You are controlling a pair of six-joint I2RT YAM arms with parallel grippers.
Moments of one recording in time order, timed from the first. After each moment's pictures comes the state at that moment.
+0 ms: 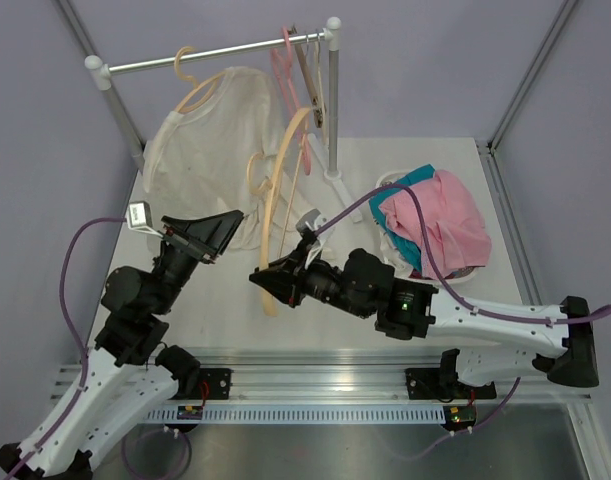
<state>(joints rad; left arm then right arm) -0.58 0.51 0.69 0.13 0.00 -1.21 1.32 1.22 1.06 0.18 0.18 0.37</state>
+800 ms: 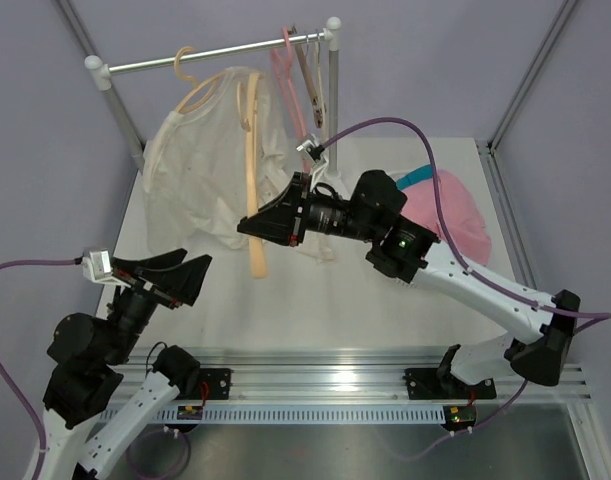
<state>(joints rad) -0.58 0.18 0.84 -0.45 -0.11 -0.62 1.00 1.36 1.39 0.18 -0.41 0.65</state>
